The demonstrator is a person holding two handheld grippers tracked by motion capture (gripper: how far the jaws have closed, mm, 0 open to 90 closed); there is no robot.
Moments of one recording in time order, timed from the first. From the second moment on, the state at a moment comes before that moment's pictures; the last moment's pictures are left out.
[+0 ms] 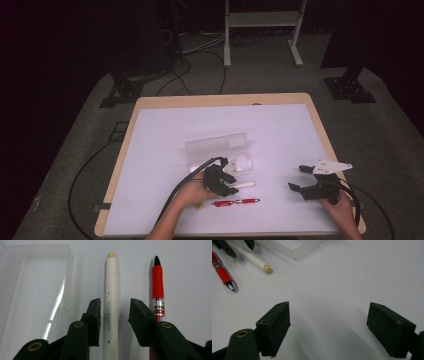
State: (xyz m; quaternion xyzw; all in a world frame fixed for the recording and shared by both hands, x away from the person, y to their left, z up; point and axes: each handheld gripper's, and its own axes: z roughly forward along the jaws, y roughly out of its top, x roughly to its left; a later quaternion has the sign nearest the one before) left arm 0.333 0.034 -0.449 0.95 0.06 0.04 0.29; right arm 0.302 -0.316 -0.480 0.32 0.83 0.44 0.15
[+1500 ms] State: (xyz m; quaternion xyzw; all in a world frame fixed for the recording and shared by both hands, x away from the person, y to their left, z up) left arm 0.340 0.042 -0.422 0.95 0.06 0.07 0.30; right arm 0.302 -0.316 -0.480 0.32 0.83 0.44 0.15
